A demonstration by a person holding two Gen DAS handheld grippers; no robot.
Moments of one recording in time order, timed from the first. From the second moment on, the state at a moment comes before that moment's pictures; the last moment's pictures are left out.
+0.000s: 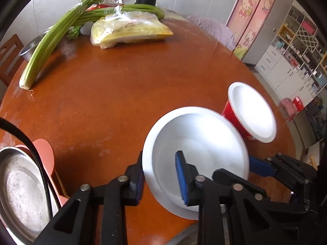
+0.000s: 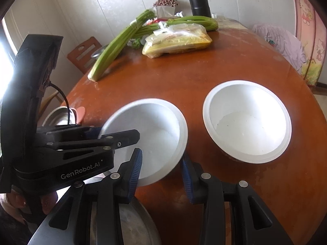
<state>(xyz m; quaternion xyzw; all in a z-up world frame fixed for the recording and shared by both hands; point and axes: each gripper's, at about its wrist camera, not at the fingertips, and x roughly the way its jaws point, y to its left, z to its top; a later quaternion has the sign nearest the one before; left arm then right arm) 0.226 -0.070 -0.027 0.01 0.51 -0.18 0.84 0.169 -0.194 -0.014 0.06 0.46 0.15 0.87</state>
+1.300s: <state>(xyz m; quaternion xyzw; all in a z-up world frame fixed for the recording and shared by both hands) 0.123 -0.051 0.045 0.02 0.44 -0.17 0.88 0.072 -0.169 0.050 0.02 0.40 0.18 0.90</state>
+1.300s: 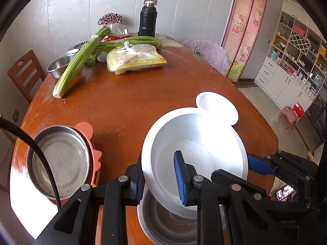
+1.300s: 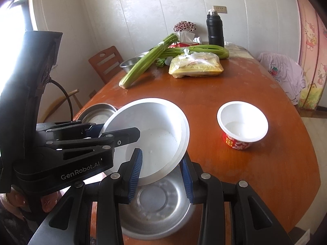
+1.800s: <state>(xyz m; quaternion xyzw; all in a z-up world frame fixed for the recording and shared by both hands) 0.094 -0.055 0.028 0.02 0.46 -0.15 0.88 0.050 -0.175 0.031 0.02 0.41 0.19 0.89</state>
